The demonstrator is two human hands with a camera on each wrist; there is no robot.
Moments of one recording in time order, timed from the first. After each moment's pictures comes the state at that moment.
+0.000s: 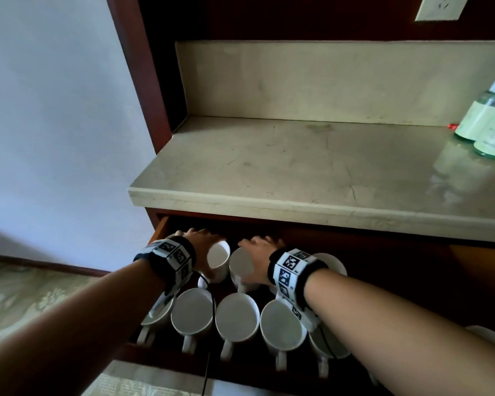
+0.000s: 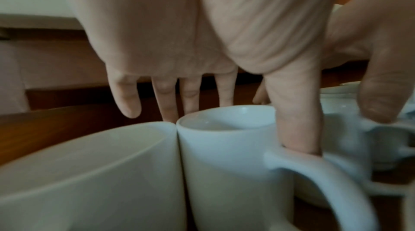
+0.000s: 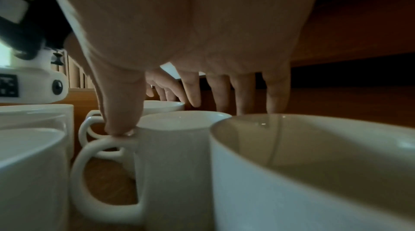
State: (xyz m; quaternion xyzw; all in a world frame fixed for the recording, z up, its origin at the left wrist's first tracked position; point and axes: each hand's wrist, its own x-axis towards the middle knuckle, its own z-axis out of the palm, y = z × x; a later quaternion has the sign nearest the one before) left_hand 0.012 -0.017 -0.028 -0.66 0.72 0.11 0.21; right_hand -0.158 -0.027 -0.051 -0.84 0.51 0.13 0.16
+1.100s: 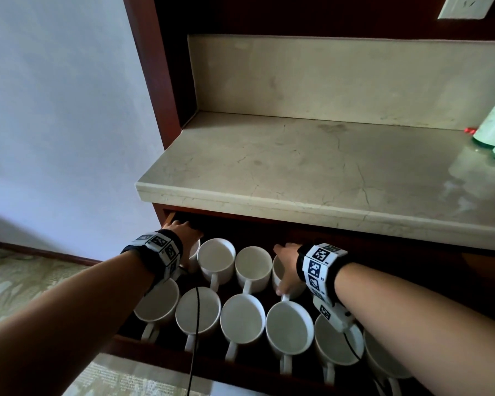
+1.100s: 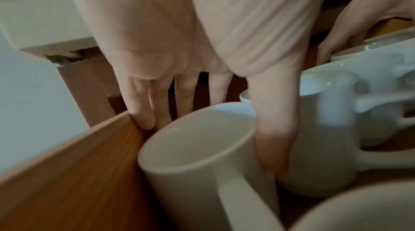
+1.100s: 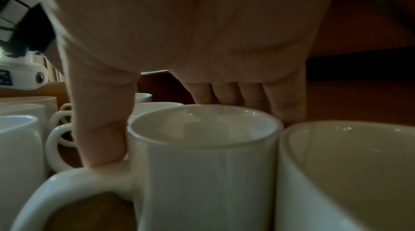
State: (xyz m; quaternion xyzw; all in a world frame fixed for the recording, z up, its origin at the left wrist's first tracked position) left_hand 0.061 -0.031 -0.043 -0.64 0.72 0.03 0.26; right_hand -0.193 -0.033 -0.037 -0.80 0.53 0.24 0.14
